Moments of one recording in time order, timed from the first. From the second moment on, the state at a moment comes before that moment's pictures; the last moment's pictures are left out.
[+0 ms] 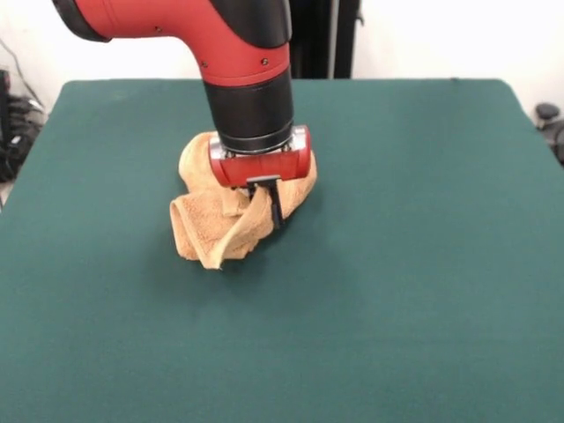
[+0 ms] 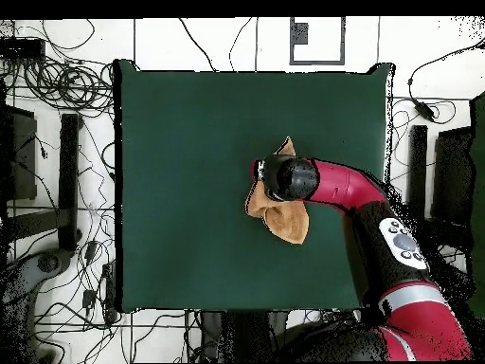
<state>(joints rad) -0.50 -0.45 0.30 1.50 -0.26 0.53 1.57</state>
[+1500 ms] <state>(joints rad) -0.32 -0.57 0.27 1.46 -0.26 0.64 1.57</state>
